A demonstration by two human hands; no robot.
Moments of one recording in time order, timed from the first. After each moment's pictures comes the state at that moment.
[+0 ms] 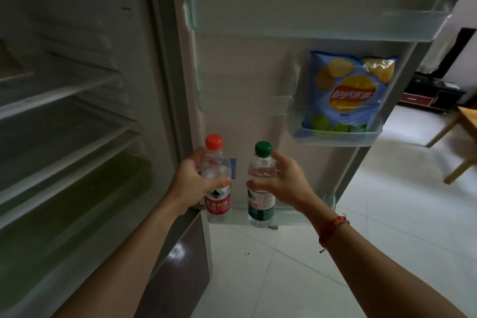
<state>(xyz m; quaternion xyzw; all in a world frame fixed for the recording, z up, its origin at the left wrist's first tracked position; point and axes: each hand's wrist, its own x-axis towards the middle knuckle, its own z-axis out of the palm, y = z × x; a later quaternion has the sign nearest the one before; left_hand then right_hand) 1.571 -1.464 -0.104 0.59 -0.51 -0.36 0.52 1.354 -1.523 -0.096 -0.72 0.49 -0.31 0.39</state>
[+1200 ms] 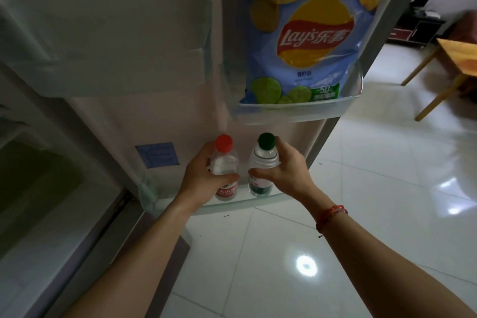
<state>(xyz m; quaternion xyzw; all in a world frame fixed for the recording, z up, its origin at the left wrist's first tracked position) 1.447 -1.580 -0.206 0.60 -0.52 -0.42 0.44 1.243 -1.612 -0.188 -0.68 0.56 -0.33 0.35</state>
